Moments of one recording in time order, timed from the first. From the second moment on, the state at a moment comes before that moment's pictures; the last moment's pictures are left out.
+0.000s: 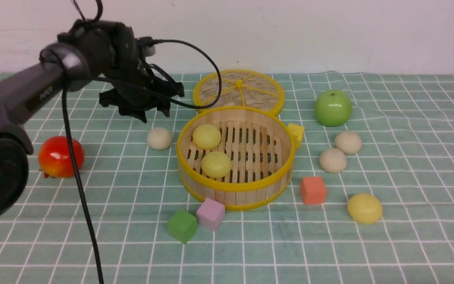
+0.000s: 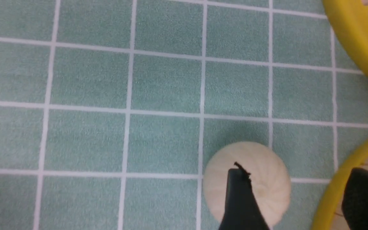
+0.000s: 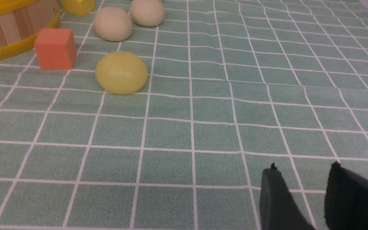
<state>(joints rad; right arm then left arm) -0.01 -0.01 0.01 -0.11 0.39 0.07 -0.21 2.29 -2.08 0.00 0.81 -0.33</state>
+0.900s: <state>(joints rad) -0.01 -0.01 0.01 -0.11 0.39 0.07 -0.21 2.37 -2.08 -0.01 0.79 -0.33</state>
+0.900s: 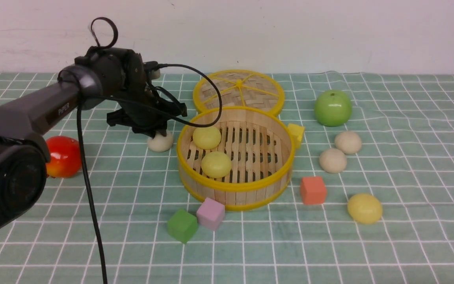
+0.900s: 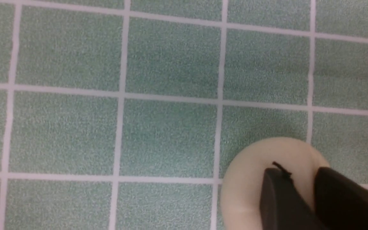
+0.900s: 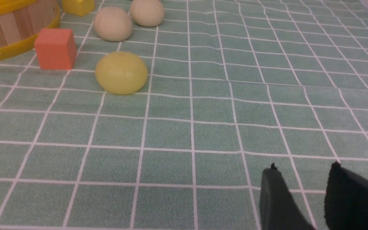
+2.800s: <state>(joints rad) -0.01 -0.01 0.01 -0.11 0.39 0.07 -0.47 2.29 -2.08 0.15 0.63 -0.44</state>
